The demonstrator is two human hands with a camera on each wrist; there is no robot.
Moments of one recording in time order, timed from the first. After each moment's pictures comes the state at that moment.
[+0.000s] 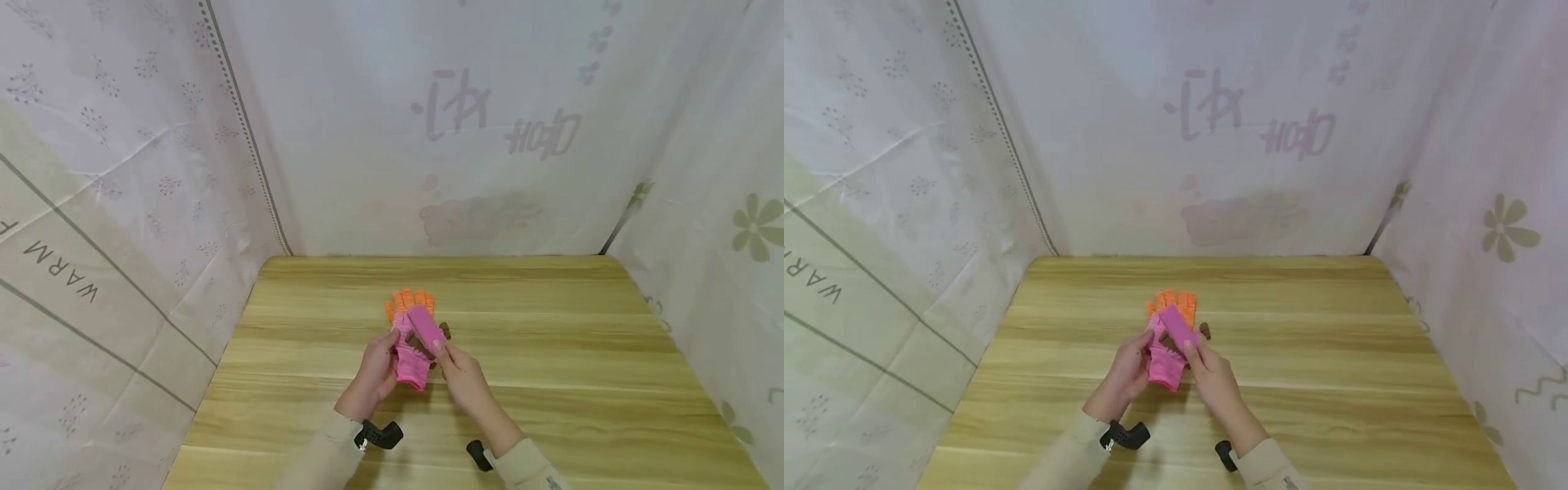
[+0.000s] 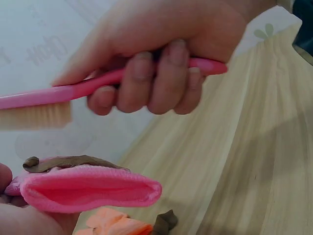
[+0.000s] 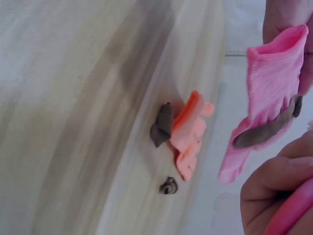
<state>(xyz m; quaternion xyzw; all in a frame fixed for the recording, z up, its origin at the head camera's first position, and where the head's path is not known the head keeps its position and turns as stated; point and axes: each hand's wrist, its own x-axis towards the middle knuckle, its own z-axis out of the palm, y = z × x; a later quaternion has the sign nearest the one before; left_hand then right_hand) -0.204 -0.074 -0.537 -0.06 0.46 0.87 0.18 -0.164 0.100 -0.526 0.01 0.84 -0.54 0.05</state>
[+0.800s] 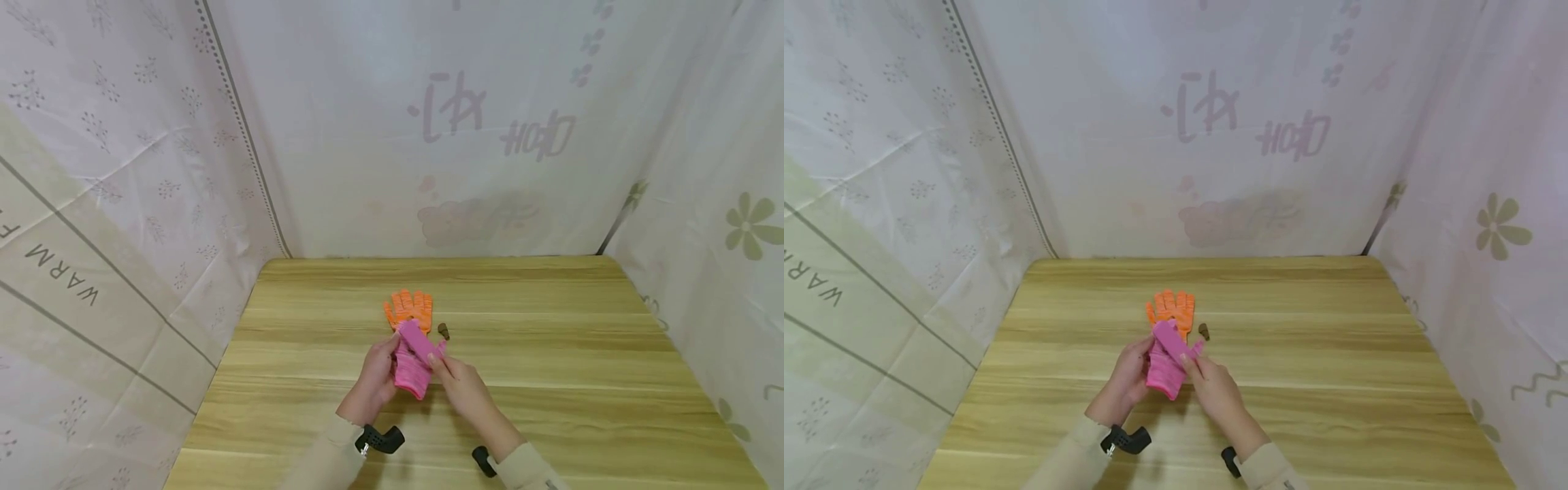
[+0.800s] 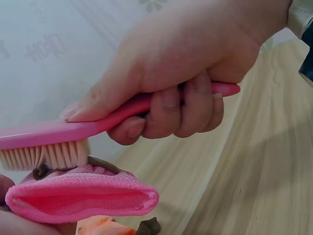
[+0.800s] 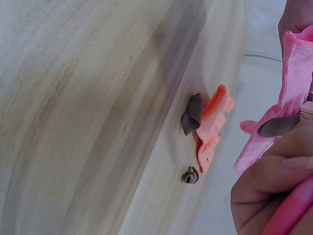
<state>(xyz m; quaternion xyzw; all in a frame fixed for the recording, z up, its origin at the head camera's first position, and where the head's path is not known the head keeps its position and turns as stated) -0.201 -0.067 -0.544 -0.12 0.45 0.87 0.18 -0.157 0.106 -0.539 -0.01 0.89 -0.45 0.04</state>
